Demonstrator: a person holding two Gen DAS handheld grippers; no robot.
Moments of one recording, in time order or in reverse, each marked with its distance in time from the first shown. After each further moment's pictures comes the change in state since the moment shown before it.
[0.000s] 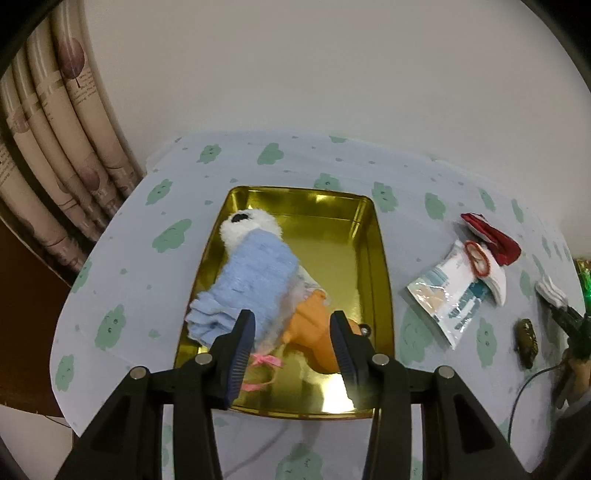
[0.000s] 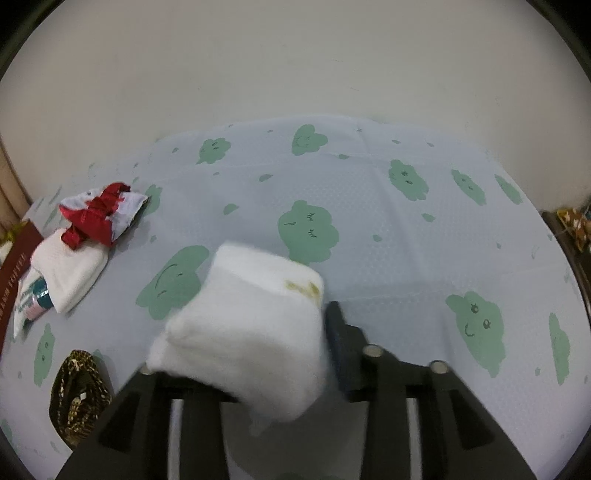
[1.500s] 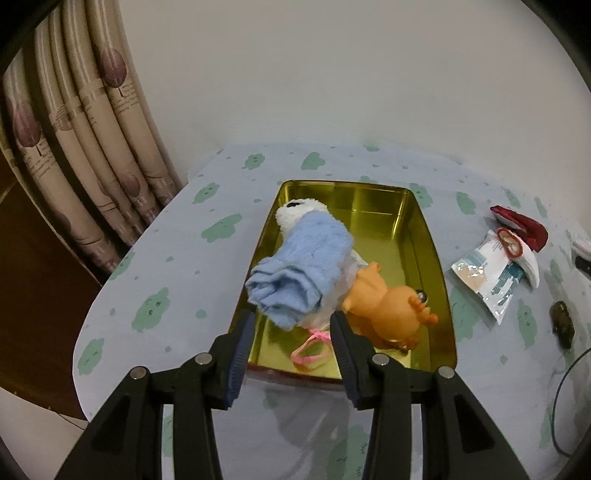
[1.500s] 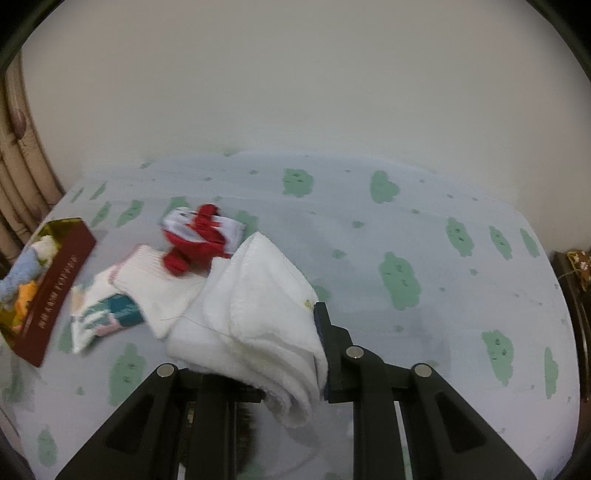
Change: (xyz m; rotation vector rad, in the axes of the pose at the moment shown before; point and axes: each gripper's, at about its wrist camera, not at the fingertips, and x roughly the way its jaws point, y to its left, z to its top) left arm -0.010 0.029 -0.056 -0.001 -0.128 0.142; right arm -0.048 0.089 0.030 -0.087 -0.026 0.079
